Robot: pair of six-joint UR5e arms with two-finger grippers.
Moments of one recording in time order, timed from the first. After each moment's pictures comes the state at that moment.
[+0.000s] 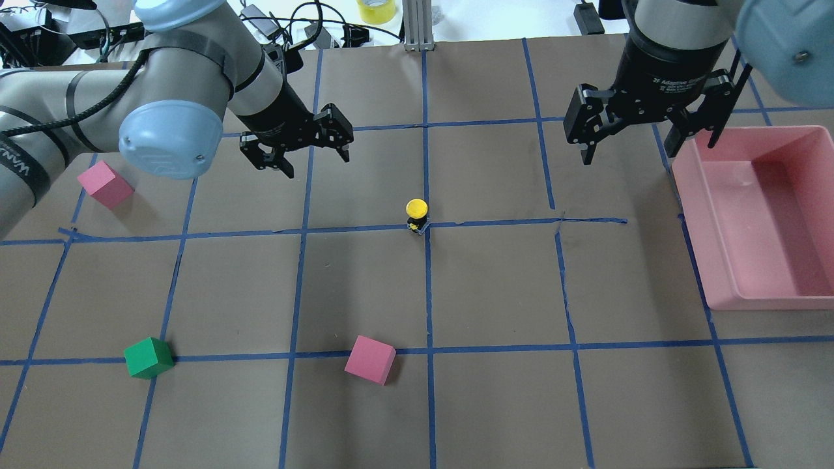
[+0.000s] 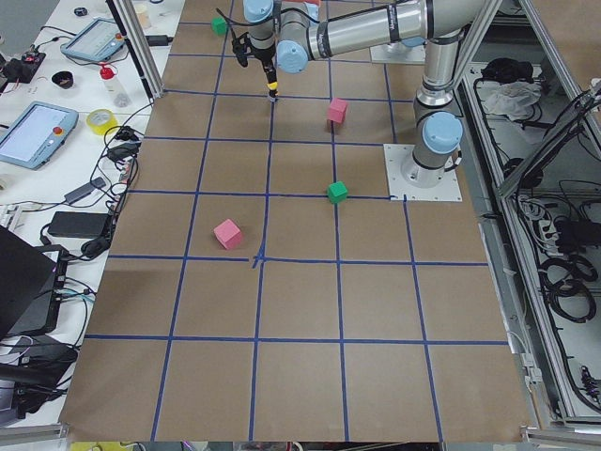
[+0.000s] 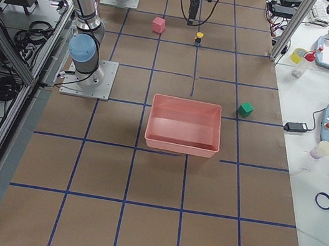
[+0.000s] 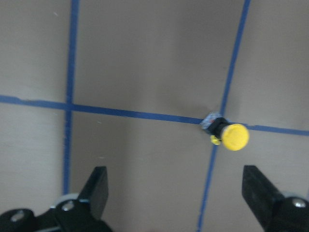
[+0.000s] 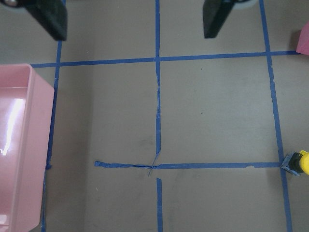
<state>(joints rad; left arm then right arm) -1.62 -1.77 -1.66 -1.25 1.45 -0.11 1.62 -1.58 1.51 -1.43 -1.65 0.06</state>
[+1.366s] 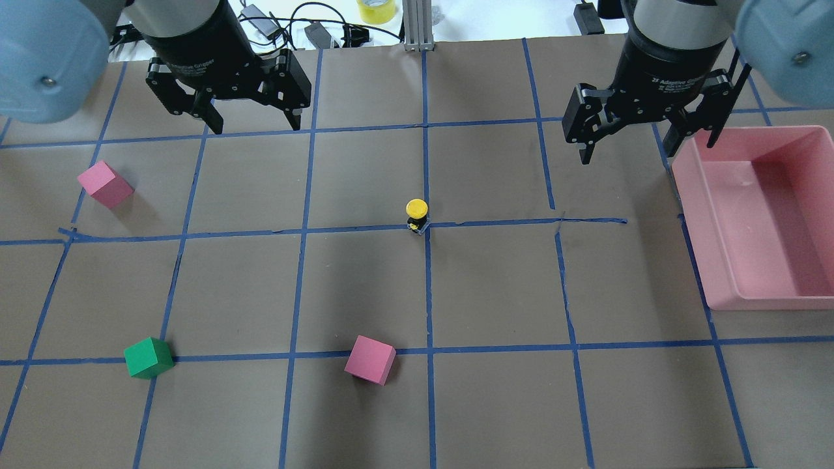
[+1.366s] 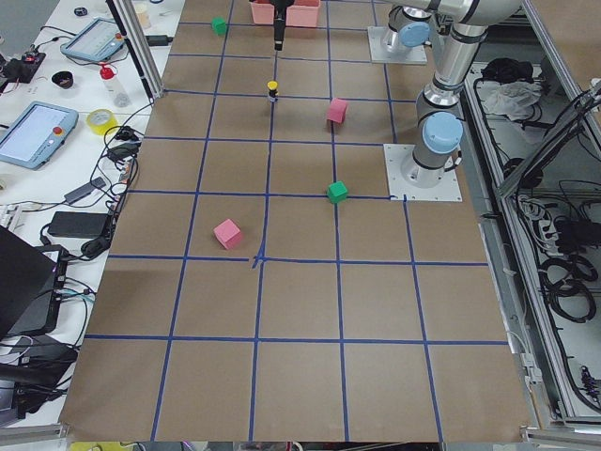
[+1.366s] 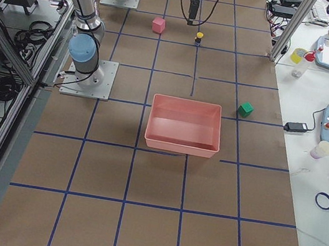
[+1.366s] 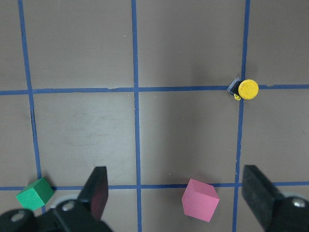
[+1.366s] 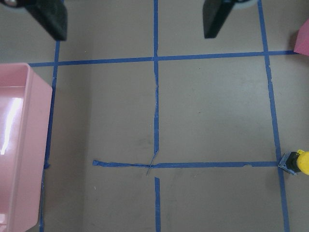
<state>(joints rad) -1.69 -1.60 -1.46 -1.55 1.58 -0.12 1.62 -1.58 1.51 -1.44 -1.64 0.06</state>
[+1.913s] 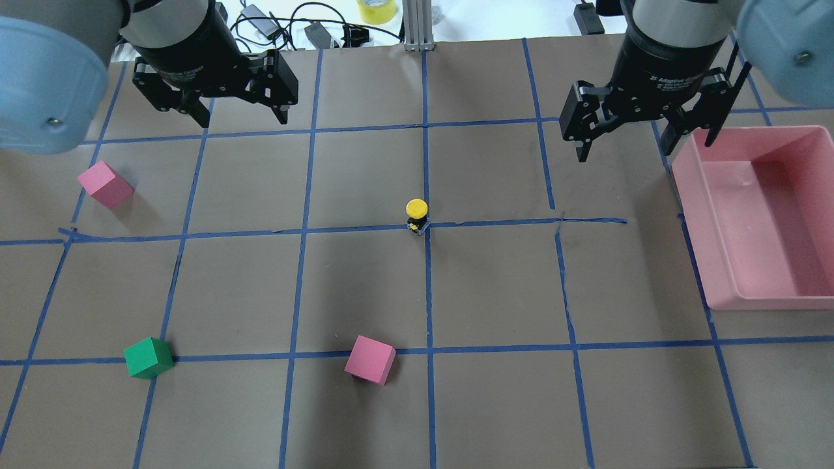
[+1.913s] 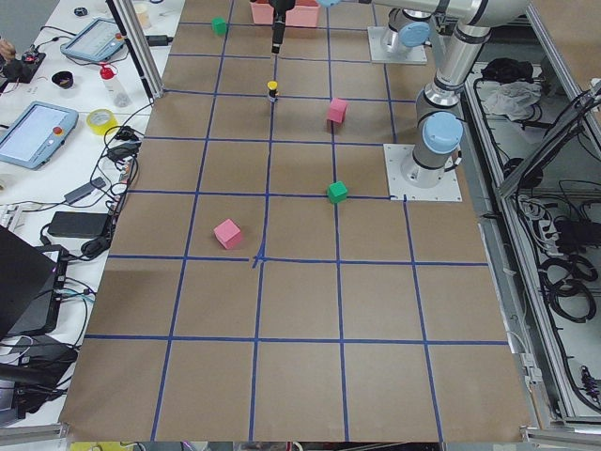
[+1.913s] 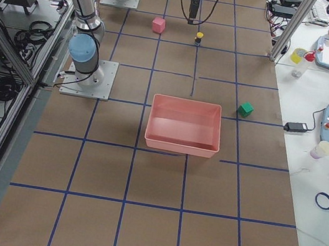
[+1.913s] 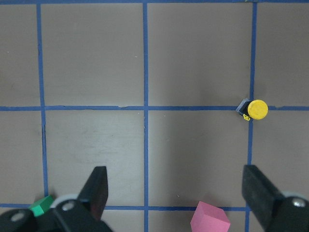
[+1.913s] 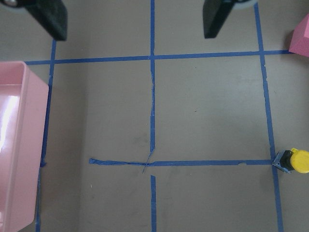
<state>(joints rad) -1.67 -1.57 -1.51 -1.47 1.63 -0.12 1.62 -1.58 1.50 -1.44 -1.64 0.06</state>
